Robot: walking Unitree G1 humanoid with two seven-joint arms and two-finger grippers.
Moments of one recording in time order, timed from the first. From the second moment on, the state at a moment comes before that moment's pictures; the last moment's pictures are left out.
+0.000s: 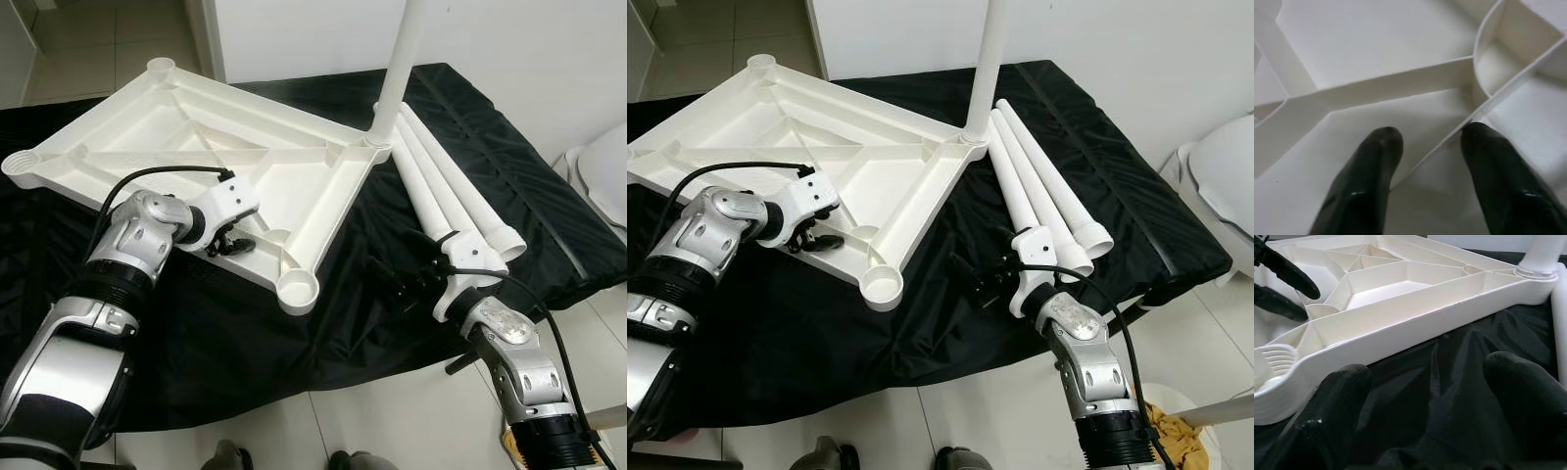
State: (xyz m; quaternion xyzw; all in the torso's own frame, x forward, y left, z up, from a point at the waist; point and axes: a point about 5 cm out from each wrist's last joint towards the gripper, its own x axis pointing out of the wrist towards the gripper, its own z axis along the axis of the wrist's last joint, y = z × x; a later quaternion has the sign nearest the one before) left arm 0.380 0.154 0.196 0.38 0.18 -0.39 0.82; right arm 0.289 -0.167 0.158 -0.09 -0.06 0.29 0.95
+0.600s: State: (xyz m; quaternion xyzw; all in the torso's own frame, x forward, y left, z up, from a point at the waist) left arm 0.384 0.152 0.203 0.39 0.16 -0.39 0.82; right arm 0.289 -0.167 0.158 -0.09 -0.06 0.29 0.95
